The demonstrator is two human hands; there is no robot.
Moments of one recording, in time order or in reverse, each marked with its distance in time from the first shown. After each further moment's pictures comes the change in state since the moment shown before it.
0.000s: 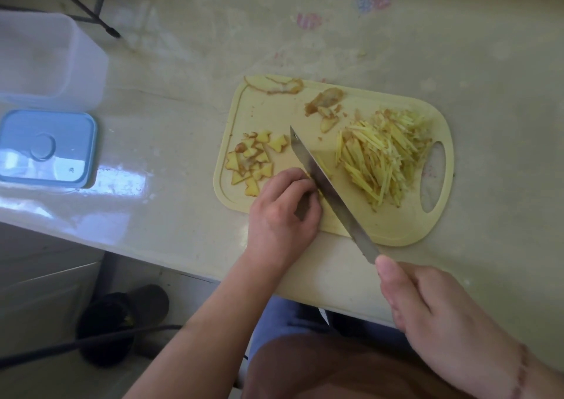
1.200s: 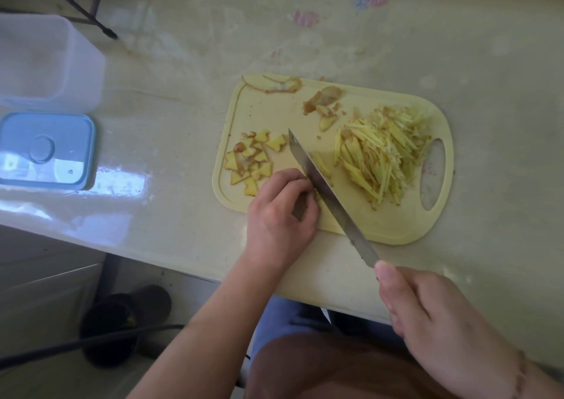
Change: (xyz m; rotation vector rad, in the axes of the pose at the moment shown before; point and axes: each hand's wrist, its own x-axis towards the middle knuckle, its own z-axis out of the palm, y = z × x) left_hand -0.001 0.000 0.000 0.003 0.027 -0.014; right_hand -0.004 0.005 0.006 0.015 -0.009 0.010
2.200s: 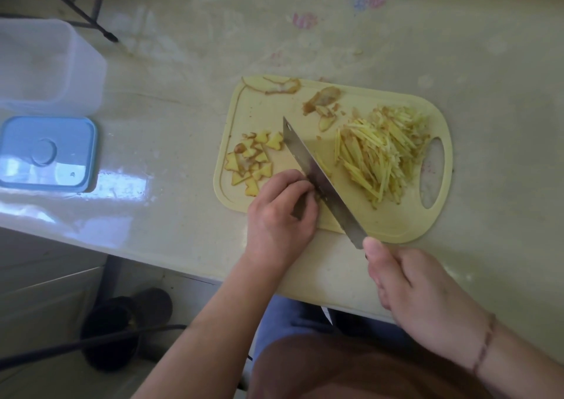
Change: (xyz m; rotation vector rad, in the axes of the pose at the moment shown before) left_hand -0.002 0.000 -0.001 -0.015 0.012 0.005; right_hand 0.020 -0.010 0.004 0.020 -0.014 -0.015
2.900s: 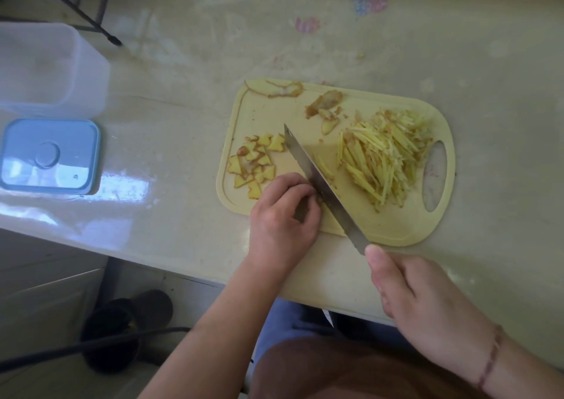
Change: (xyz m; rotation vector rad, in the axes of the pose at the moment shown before) left_hand 0.000 -0.001 -0.001 -0.020 0.001 -0.029; right_hand -0.004 0.000 0.002 -0.019 0.021 0.003
